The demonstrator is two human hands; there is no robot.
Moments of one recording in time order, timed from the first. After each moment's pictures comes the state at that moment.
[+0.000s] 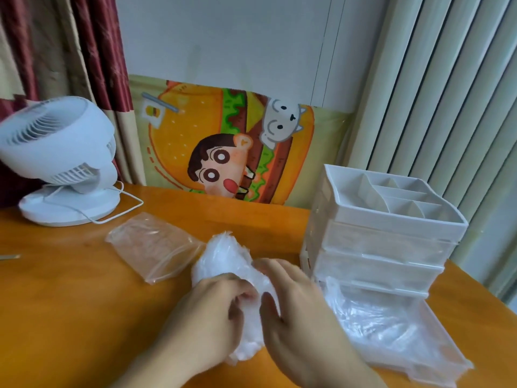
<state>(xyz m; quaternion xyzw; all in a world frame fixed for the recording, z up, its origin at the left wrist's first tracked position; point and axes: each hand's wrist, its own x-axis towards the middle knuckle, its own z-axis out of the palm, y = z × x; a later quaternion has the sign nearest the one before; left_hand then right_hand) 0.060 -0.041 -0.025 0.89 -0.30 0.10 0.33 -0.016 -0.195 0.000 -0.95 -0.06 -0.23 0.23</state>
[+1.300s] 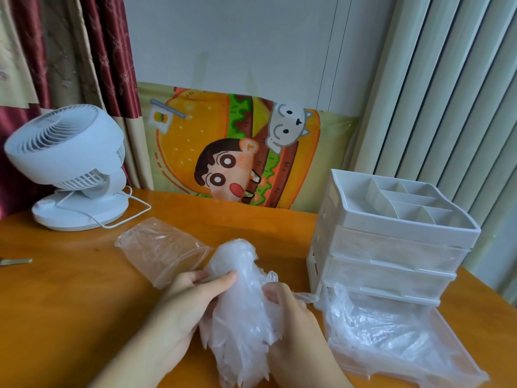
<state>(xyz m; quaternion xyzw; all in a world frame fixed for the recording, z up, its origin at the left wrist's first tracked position) 0.084 -0.020 -0.018 0.64 -0.03 -0.20 0.75 0.004 -0.191 -0.040 -0.94 0.05 -0.08 0.31</state>
